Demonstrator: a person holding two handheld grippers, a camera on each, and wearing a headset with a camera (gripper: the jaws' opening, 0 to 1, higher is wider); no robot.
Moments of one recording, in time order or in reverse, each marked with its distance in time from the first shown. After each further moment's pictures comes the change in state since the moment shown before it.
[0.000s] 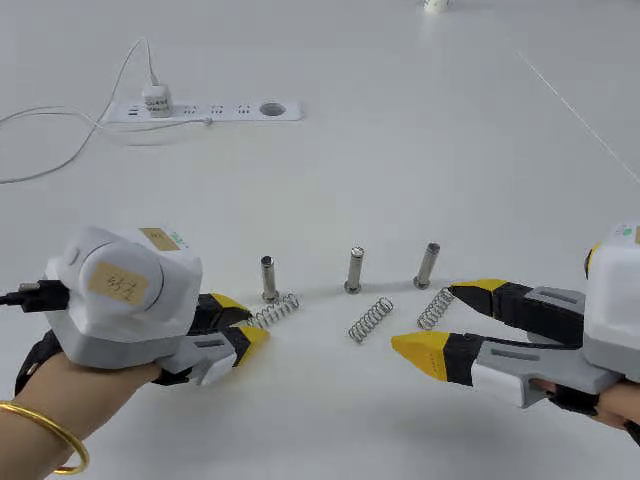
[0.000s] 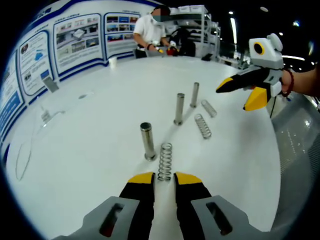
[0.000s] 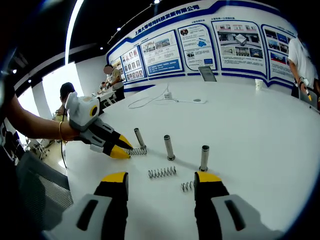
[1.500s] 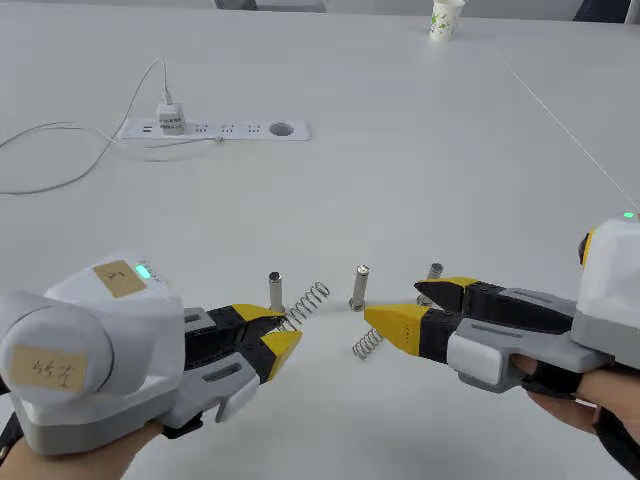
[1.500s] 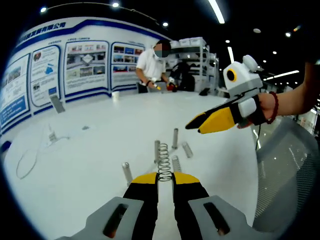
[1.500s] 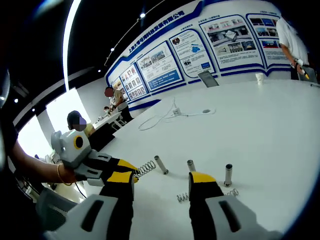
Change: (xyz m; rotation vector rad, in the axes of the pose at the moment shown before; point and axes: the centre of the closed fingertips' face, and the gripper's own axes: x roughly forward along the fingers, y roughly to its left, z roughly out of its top) left arm -0.050 -0.048 0.055 -0.030 -0.322 0.005; right arm 0.004 0.034 0.049 0.187 -0.129 0.087
